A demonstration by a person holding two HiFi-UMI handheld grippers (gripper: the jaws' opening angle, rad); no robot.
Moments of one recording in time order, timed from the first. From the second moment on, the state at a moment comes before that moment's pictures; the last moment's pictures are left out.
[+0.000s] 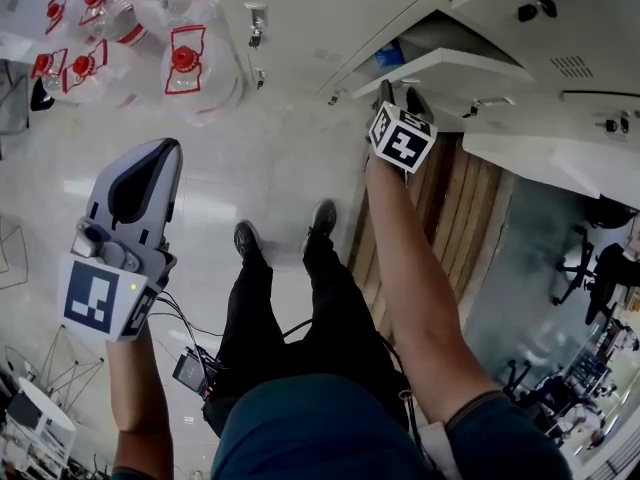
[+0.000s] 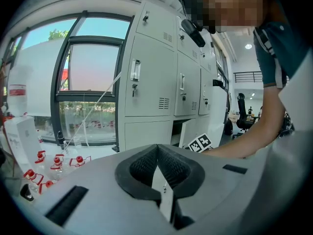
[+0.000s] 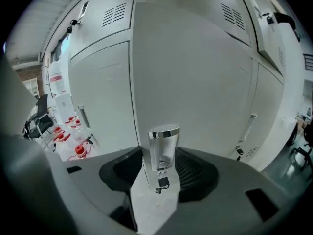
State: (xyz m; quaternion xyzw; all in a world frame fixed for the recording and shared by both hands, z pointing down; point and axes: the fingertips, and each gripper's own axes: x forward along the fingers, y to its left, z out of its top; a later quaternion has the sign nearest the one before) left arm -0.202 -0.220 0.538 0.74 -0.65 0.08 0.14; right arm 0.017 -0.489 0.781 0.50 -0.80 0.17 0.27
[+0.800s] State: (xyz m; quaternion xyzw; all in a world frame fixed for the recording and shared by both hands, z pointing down) left arm -0.215 -0.176 0.470 0.74 -0.66 0.11 0.11; right arm 0.120 -0.396 0.768 0.49 -0.77 0.22 0.35
